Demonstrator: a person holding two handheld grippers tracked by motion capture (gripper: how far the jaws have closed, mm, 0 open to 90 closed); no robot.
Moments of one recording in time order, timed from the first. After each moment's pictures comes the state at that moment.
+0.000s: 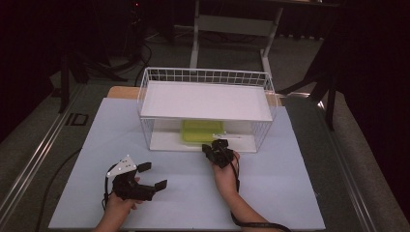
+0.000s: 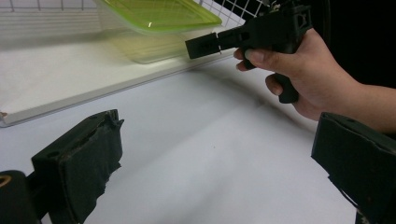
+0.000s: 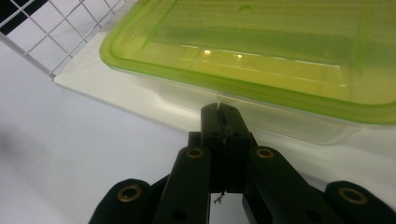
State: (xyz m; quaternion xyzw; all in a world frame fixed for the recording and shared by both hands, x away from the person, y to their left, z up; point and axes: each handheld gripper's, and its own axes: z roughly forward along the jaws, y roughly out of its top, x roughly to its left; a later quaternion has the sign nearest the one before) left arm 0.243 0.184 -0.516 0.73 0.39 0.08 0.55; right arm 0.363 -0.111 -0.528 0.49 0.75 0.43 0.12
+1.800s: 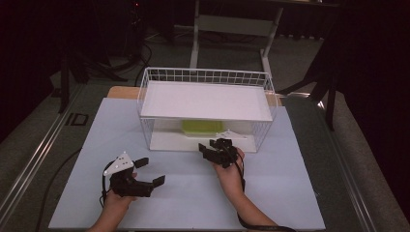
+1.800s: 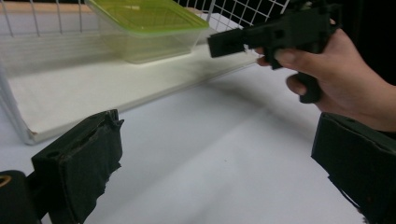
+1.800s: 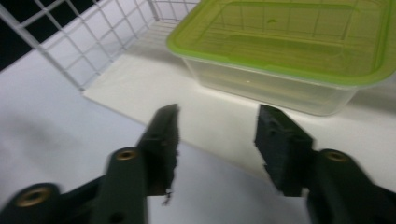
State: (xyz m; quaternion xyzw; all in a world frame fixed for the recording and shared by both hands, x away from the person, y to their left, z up) left arm 0.245 0.188 -0.506 0.73 0.38 0.11 0.55; right arm 0.351 -0.119 -0.505 0.46 0.75 0.46 0.13
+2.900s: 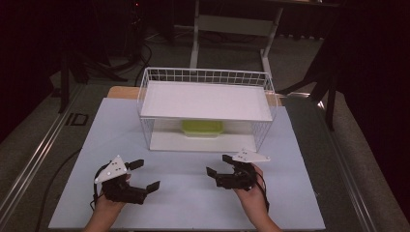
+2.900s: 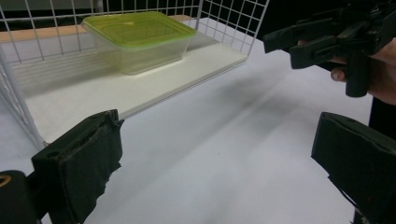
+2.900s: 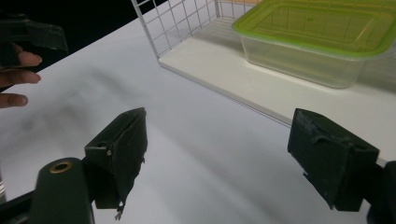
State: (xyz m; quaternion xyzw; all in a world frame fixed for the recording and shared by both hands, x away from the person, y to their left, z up) left arm 0.225 0.200 -0.494 0.75 0.34 0.13 0.55; right arm 0.280 -0.169 -0.484 0.36 0.78 0.50 0.11
